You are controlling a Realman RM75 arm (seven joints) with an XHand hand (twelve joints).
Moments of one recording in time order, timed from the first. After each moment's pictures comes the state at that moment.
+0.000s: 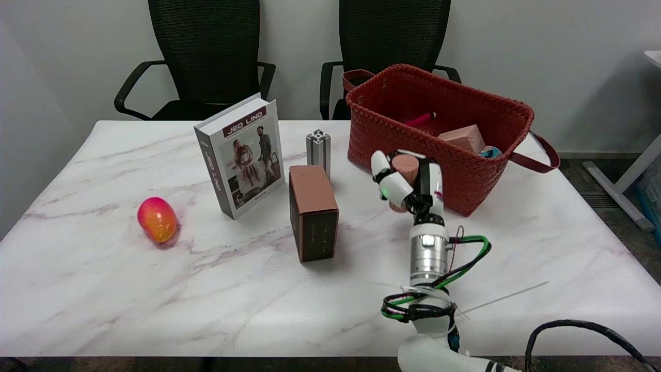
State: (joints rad) arm 0.09 -1.36 -2.29 1.24 1.39 1.30 0.45
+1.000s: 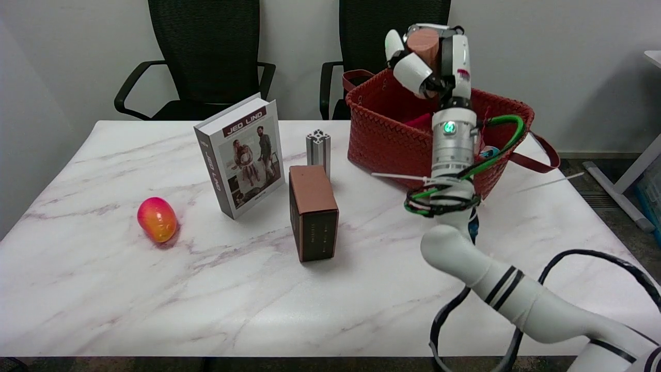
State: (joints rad) arm 0.33 -1.24 -2.04 1.40 1.24 1.01 0.22
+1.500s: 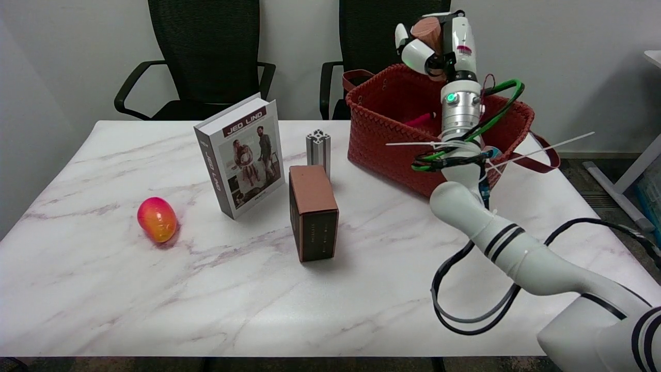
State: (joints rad) arm 0.51 -1.20 -1.96 1.14 1.23 0.87 0.14
